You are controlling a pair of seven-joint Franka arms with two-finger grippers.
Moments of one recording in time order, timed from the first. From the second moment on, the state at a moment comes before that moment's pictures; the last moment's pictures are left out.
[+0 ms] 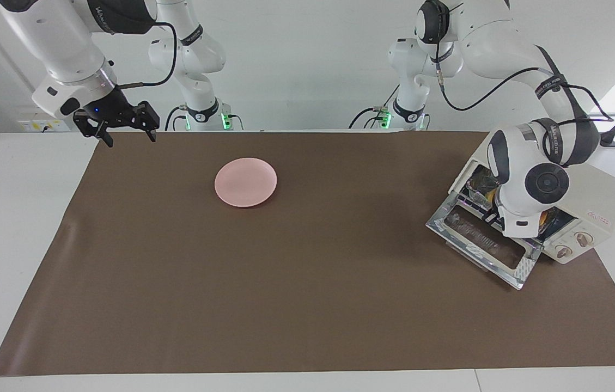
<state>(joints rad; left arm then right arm) -0.39 0.45 0.39 -1.55 0.17 1.59 -0.59 -0.06 -0.03 0.04 -1.61 0.00 1.46 -0.14</state>
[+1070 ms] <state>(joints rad) -0.39 0.39 0.39 -1.48 0.17 1.71 -0.38 -0.06 -0.03 0.04 -1.61 0.00 1.46 -0.14</state>
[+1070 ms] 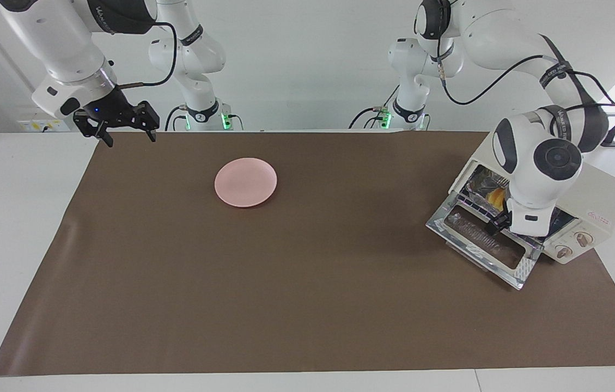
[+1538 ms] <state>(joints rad) -0.38 0.15 0.40 -1.48 0.07 1.45 -0.01 -0.06 -0.03 0.04 -1.61 0.00 1.46 -0.14</state>
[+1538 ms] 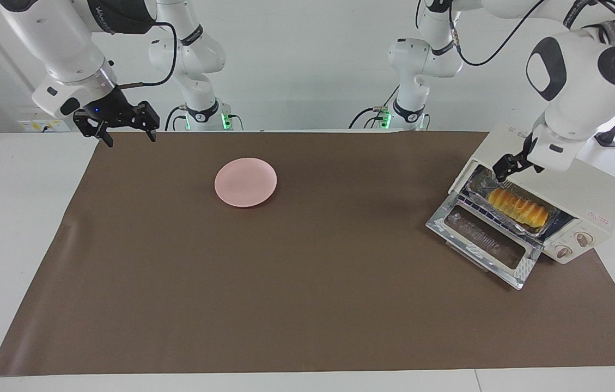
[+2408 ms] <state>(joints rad) -0.08 0.00 0.02 -1.55 0.06 1.35 0.04 -0.06 -0.03 0.04 -1.61 0.00 1.46 -0.14</state>
